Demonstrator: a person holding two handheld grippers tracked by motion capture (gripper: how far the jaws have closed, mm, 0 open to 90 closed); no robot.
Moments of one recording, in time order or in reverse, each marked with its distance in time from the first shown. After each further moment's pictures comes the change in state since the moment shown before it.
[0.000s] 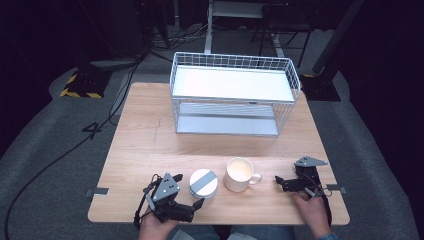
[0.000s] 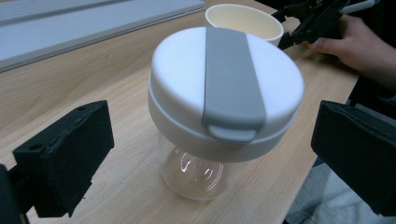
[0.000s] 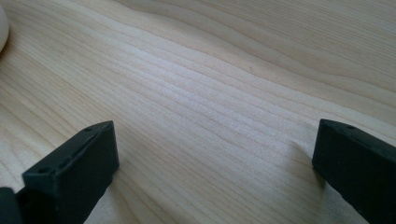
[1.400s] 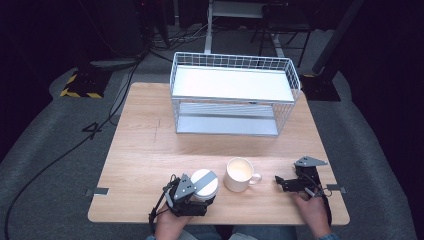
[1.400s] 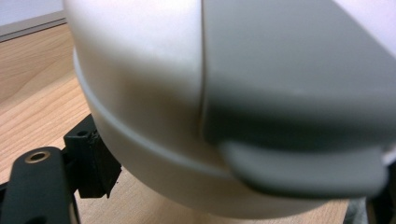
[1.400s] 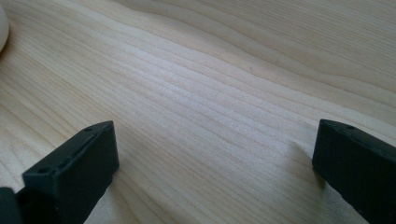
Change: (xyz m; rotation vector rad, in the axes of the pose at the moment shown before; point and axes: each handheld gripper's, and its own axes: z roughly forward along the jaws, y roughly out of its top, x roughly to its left) left arm -0.001 -0.018 0.049 0.023 0.001 0.045; right arm 0.000 0.000 0.000 0.000 -0.002 -0.001
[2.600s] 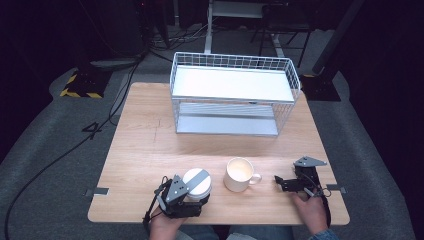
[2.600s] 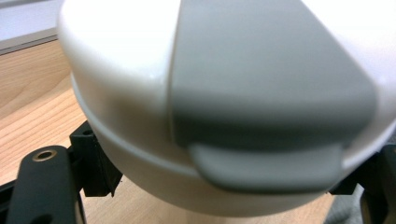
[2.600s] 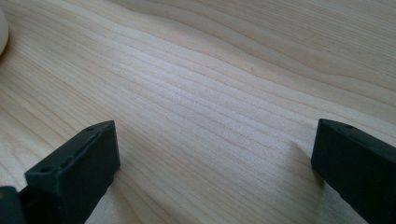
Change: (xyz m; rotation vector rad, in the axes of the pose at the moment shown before) left arm -0.002 0.004 -0.026 -0.019 0.047 -0.035; right arm 0.002 0.000 0.000 -0.001 -0.008 0.009
